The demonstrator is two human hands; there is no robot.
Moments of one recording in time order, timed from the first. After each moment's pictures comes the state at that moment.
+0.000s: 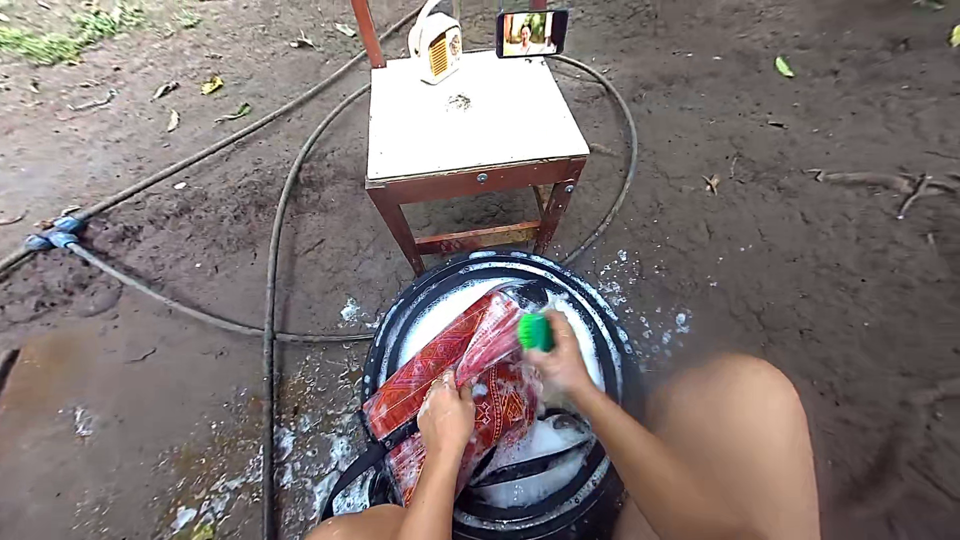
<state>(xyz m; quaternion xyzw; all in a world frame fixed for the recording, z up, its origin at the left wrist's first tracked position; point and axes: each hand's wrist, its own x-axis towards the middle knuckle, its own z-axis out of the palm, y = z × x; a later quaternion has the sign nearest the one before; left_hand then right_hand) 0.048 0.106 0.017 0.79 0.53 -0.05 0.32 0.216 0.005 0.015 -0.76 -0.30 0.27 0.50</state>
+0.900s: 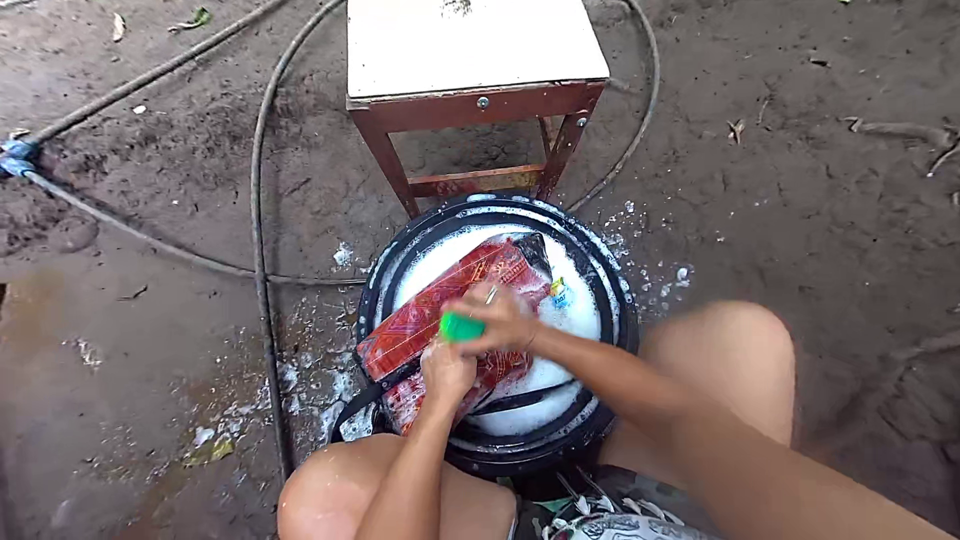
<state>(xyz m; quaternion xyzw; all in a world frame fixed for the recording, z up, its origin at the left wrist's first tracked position) 0.028 0.089 0.002 0.83 0.45 0.03 0.32 0.190 0.055 -0.041 -0.61 -0.68 0.02 0.41</state>
